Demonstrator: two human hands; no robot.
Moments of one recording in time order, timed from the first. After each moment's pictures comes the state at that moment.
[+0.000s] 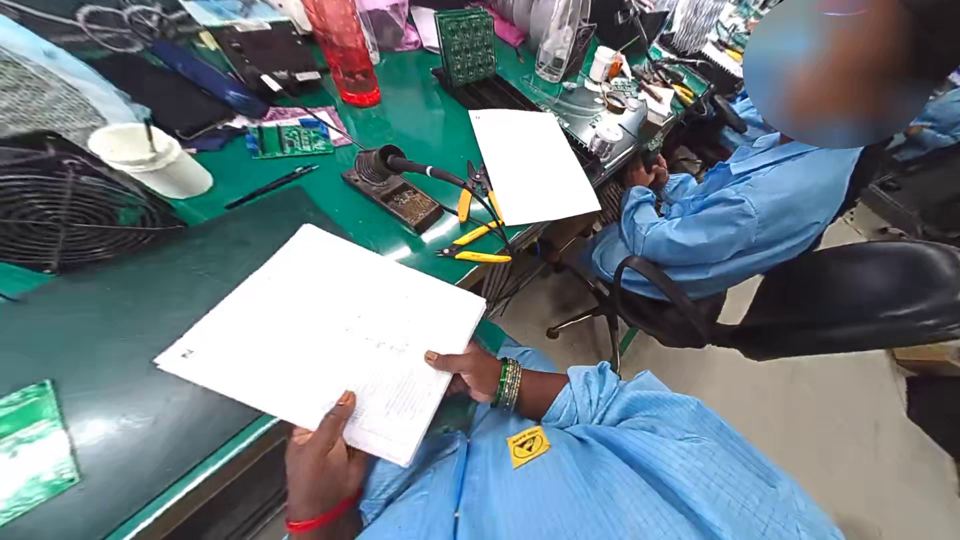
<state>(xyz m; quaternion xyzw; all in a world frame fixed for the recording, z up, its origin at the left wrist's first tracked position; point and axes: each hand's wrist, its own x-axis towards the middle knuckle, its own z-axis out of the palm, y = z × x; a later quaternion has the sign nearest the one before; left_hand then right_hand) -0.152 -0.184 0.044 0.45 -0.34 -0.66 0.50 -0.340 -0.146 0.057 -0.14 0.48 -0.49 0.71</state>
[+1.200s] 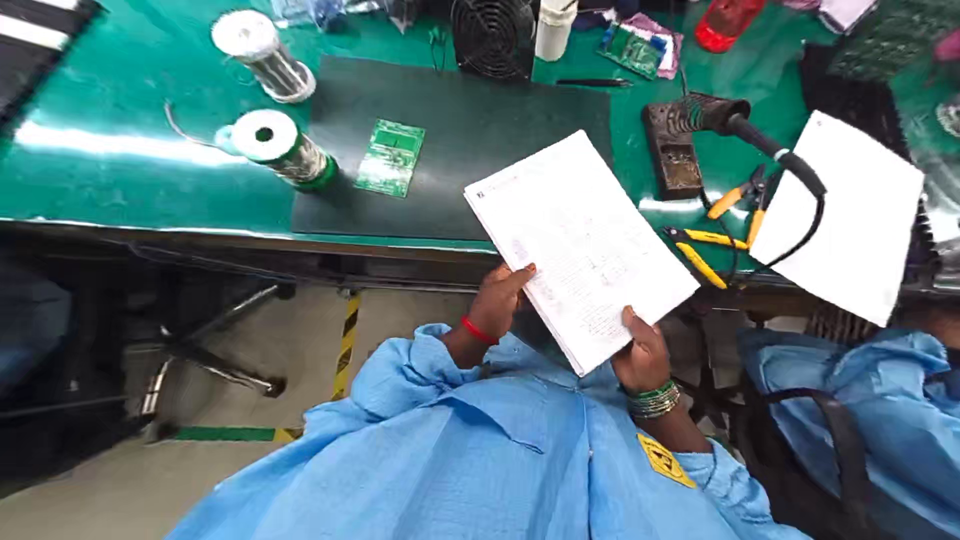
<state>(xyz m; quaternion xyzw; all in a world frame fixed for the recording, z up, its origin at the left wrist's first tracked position) -0.148 -0.194 0.054 0.50 -0.22 -0.70 0.46 -0.348 -0.139 0.040 -0.20 0.49 -0.60 0.60</state>
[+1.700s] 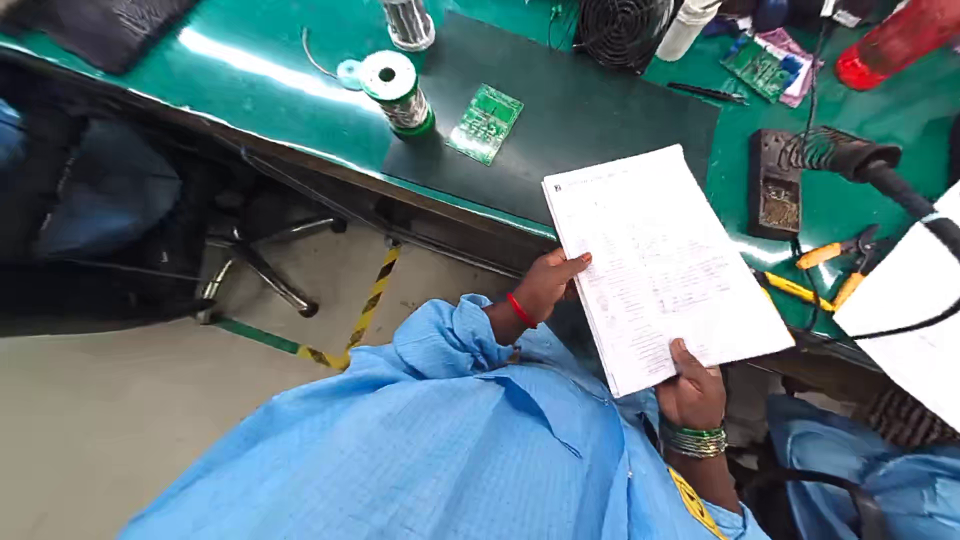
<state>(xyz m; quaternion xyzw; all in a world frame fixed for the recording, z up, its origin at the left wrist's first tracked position) -0.137 -0.194 0.060 0.49 -0.19 -0.71 0.47 -0.362 -0.135 0.038 -0.25 0.49 -0.58 0.60</state>
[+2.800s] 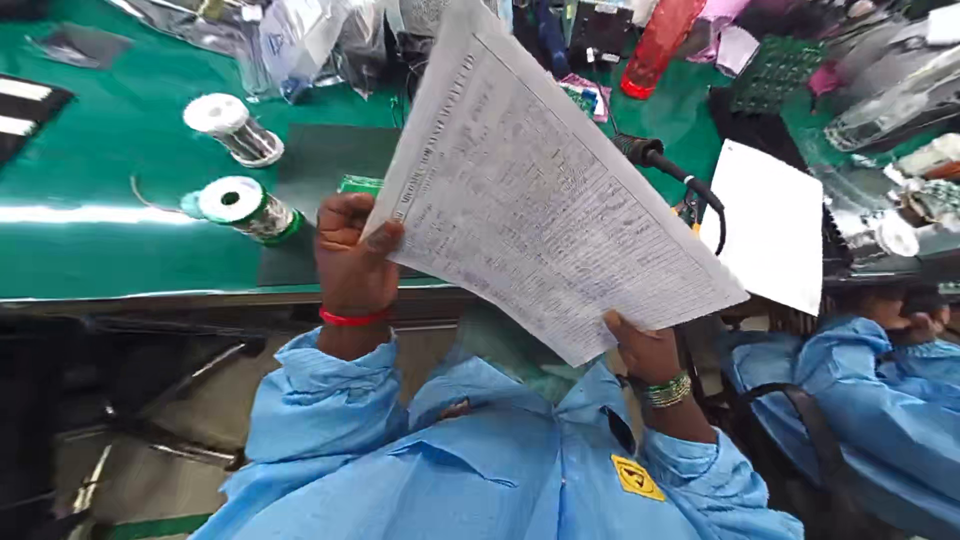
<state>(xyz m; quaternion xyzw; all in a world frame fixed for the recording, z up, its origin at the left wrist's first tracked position) -0.055 -0.254 0.101 0.30 -0.49 -0.43 0.69 -0.389 -0.163 0.075 -0.46 0.39 -0.62 0.50</state>
